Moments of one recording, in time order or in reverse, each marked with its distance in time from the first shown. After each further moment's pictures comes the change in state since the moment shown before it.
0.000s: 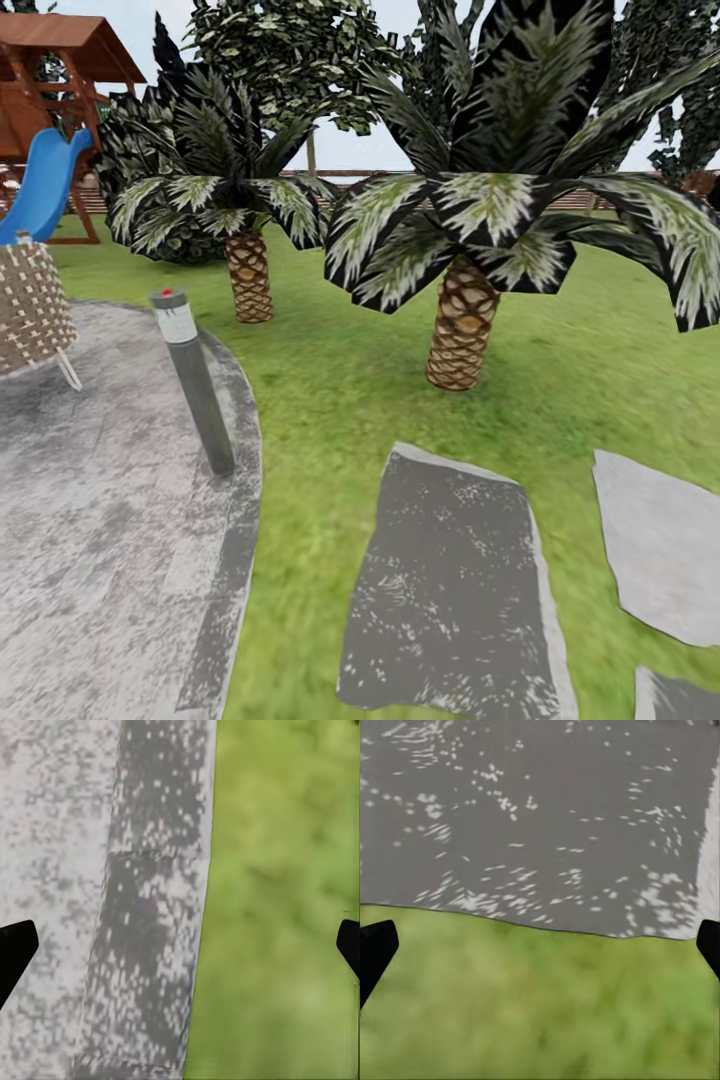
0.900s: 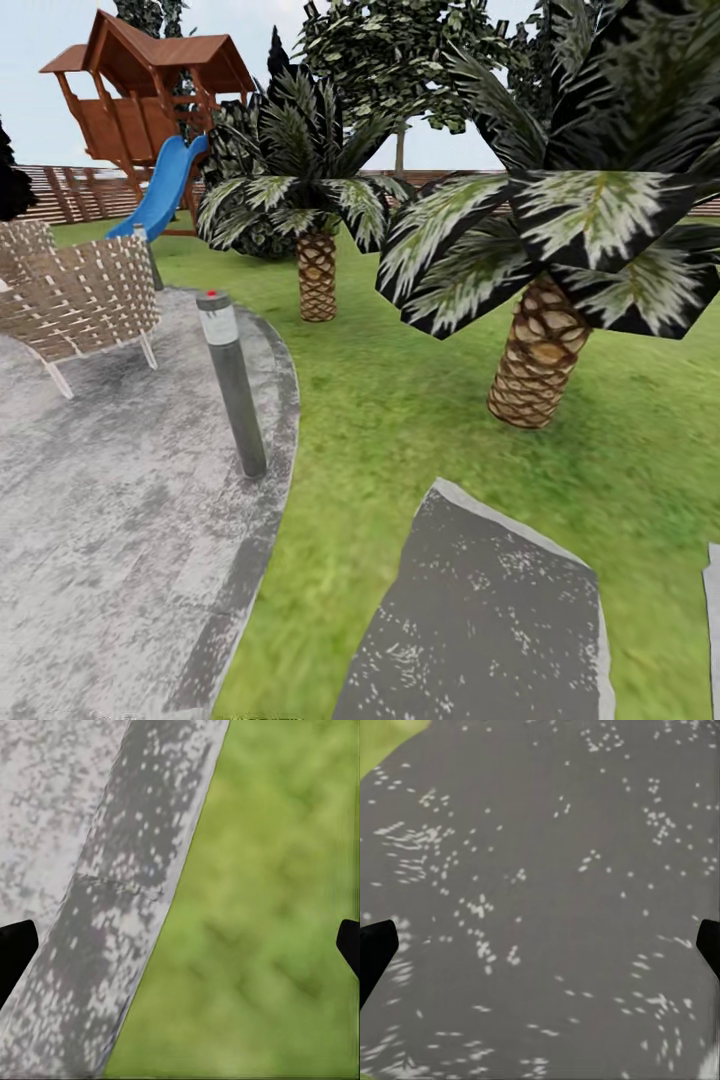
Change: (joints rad) left arm 0.000 0.000 0.000 0.000 0.000 0.000 0.000; right arm 0.000 0.000 0.001 0.000 0.000 0.000 0.000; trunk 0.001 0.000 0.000
